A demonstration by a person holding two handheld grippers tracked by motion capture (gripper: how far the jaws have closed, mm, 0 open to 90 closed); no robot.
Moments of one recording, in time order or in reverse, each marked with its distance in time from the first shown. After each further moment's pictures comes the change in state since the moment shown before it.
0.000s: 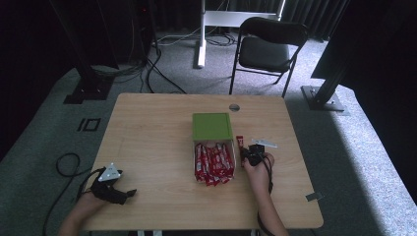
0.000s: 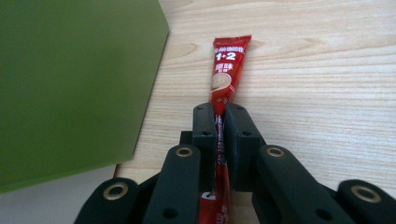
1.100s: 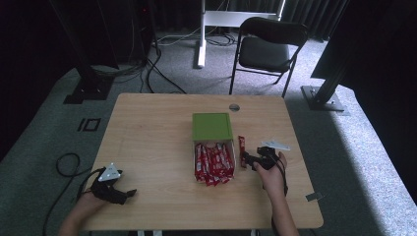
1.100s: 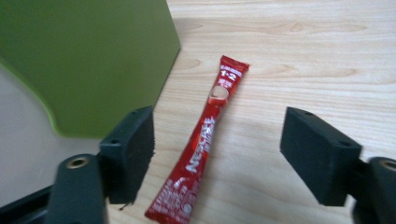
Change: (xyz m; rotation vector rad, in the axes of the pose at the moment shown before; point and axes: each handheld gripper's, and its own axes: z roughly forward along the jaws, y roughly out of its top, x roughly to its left) left arm 0.000 0.000 0.000 0.000 0.000 0.000; right arm -0.020 0.003 -0.038 -0.059 0.076 -0.092
